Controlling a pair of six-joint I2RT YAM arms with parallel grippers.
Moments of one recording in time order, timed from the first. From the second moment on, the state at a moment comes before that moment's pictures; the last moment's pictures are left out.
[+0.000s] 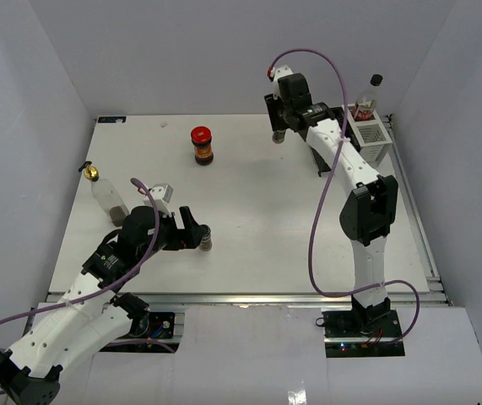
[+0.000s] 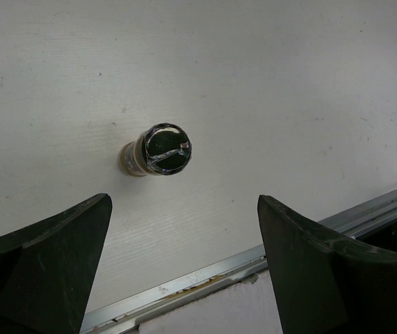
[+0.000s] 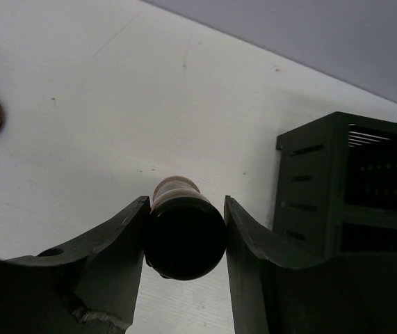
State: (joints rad) left arm -0.61 0.67 0.69 -0.55 -0.07 -0.55; right arm 0.45 2.08 2.14 -0.63 0.19 -0.06
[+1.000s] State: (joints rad) left arm -0.61 0.67 0.69 -0.55 -0.07 -0.55; right arm 0.16 1.89 1.91 -0.58 0.25 -0.07
